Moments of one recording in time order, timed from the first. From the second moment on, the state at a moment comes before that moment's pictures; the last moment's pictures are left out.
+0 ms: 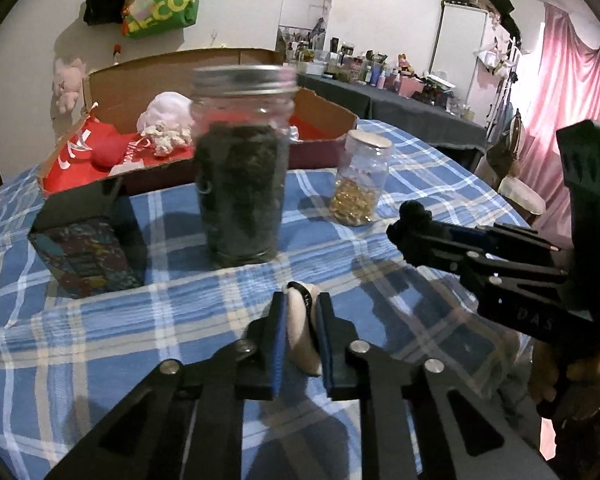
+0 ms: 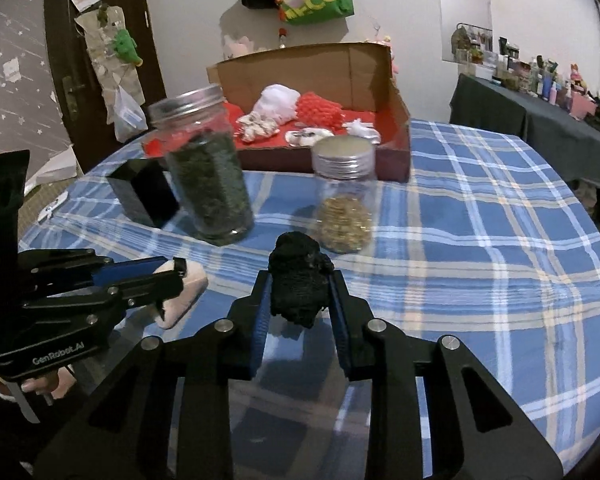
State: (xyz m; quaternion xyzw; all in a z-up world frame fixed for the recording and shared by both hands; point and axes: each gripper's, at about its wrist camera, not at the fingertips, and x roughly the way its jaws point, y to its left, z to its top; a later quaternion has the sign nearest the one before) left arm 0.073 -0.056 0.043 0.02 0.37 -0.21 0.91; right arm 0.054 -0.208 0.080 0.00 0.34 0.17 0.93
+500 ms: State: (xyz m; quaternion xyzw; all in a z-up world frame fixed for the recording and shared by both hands) left arm 0.073 -0.009 0.044 0.02 0.36 -0.22 0.91; right arm 0.047 -0.168 0.073 0.00 0.34 0.18 0.92
